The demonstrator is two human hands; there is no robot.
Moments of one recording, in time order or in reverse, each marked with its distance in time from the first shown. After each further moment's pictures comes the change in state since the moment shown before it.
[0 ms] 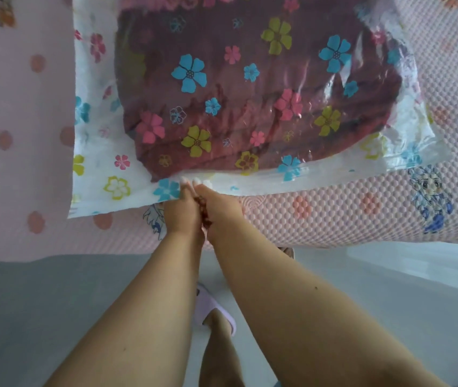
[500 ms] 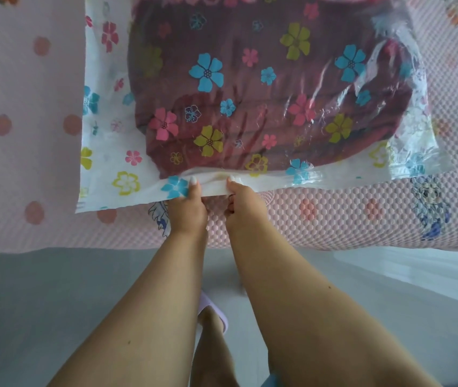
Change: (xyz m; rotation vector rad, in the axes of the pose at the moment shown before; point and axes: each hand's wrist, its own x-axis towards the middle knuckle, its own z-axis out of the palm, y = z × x) left_hand 0.012 -0.003 -0.011 0.240 0.003 0.142; right_hand -0.002 -0.012 -0.009 0.144 0.210 -0.041
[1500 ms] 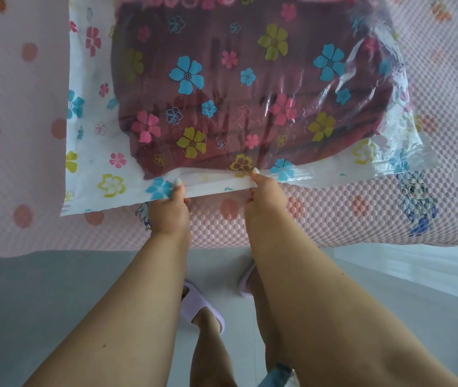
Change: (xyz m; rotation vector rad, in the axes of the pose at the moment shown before) left_hand -0.002 -0.006 0.000 -0.078 0.093 -0.051; right_hand 0.026 -0.043 -0.034 0.124 0.174 -0.039
